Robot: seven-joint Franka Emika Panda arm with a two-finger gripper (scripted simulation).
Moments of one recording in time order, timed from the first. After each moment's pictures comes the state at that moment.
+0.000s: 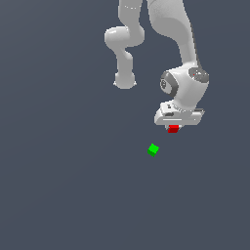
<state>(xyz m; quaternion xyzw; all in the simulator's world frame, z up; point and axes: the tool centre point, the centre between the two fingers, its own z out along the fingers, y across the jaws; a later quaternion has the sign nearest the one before) -0.084 0.241 0.101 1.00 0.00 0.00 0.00</state>
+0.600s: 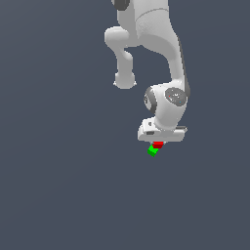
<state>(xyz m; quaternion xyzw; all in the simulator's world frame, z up) -0.015 0.158 0.070 1.00 -0.01 0.00 0.00</state>
